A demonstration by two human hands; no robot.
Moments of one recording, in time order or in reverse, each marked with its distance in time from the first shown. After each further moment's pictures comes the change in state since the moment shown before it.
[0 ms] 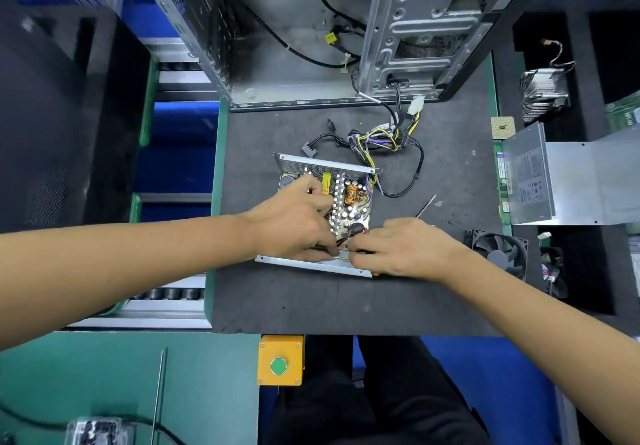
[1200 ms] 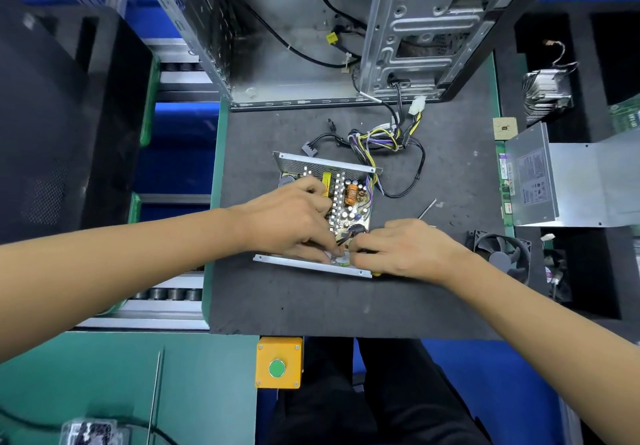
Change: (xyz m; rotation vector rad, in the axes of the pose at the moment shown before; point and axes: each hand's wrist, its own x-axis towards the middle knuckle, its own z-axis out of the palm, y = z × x) left_hand 0.000 -0.005 -0.017 -0.173 -0.076 0.062; right_hand -0.005 0.000 0.008 0.051 0.021 0.034
